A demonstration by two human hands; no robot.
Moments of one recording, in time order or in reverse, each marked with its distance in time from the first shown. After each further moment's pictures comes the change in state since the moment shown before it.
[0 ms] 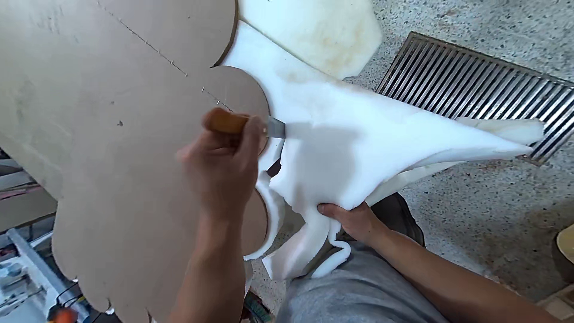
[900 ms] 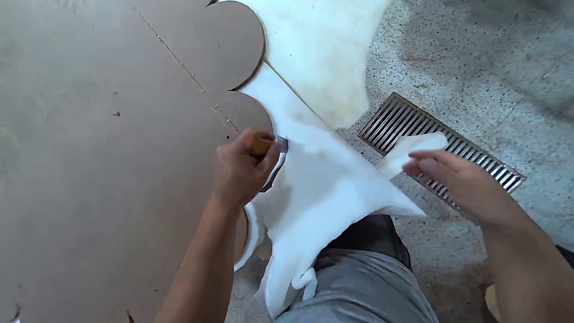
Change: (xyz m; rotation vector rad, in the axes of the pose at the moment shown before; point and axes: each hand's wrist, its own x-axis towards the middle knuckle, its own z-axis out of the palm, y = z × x) left_hand 0.020 -0.003 0.004 0.011 -0.153 -0.063; right_hand 0.032 -0.185 -0.193 -0.686 0.135 -0.106
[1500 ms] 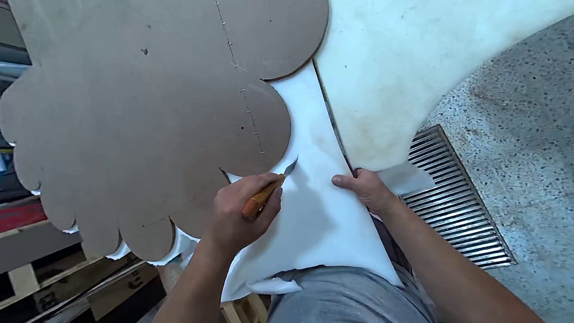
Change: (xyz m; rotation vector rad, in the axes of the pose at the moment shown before) left_hand -0.031 0.021 0.020 0.151 0.214 -0.092; right_hand 0.143 -0.060 0.106 0.350 -0.641 0.321
